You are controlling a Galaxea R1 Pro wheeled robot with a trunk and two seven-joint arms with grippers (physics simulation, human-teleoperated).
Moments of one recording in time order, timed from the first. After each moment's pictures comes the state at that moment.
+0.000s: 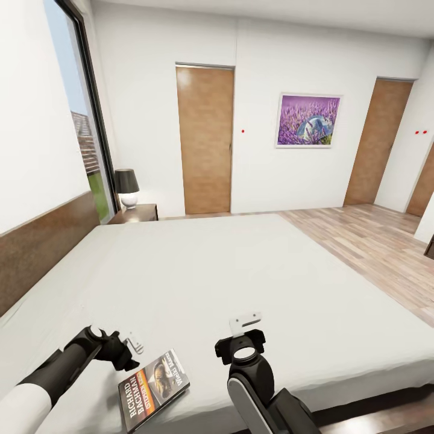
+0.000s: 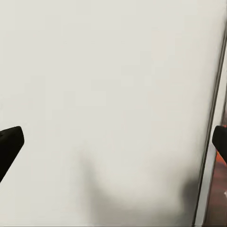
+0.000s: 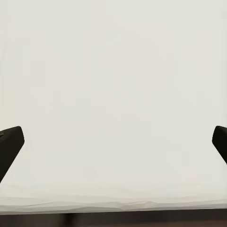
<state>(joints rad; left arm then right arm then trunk) -0.61 0.31 -0.31 -0.74 -0.40 0.41 -0.72 -0.31 0.12 0.65 -1.59 -0.43 0.99 -0.82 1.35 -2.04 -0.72</state>
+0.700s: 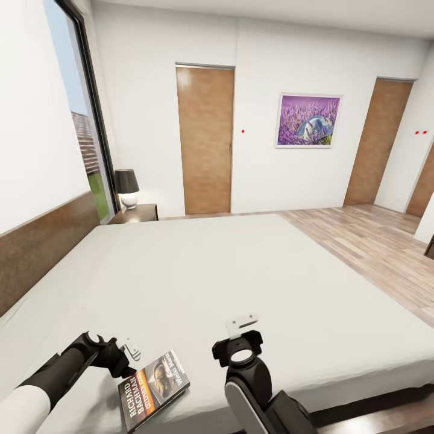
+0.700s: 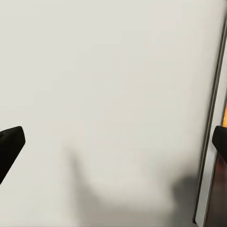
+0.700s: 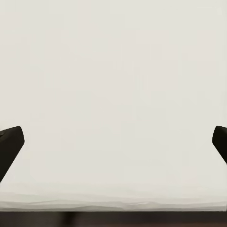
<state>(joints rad) -0.61 0.31 -0.31 -0.66 -0.40 0.37 -0.72 -0.31 0.12 0.68 -1.59 -0.43 0.99 -0.82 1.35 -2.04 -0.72</state>
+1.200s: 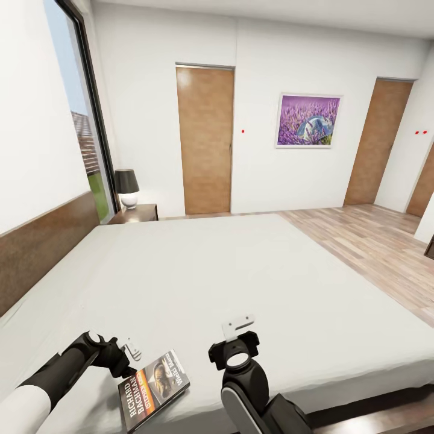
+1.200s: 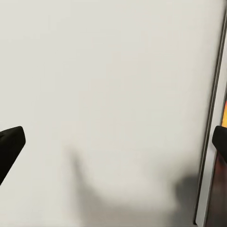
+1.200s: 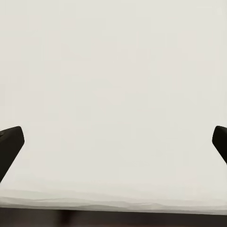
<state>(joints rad) -0.61 0.31 -0.31 -0.66 -0.41 0.37 -0.72 -0.31 0.12 0.71 -1.59 -0.43 0.99 -0.83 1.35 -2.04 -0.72</state>
